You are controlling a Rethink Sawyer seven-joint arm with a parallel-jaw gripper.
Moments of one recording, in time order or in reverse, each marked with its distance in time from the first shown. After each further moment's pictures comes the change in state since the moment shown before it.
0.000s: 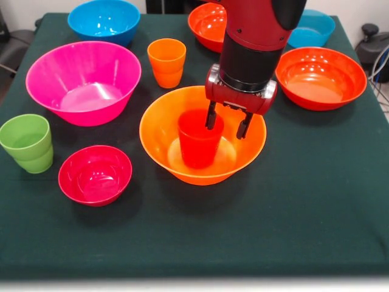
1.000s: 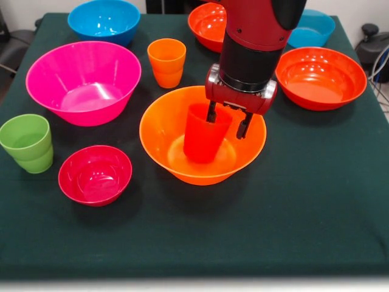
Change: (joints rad) arm 0.000 0.001 -0.001 0.000 0.000 0.000 0.000
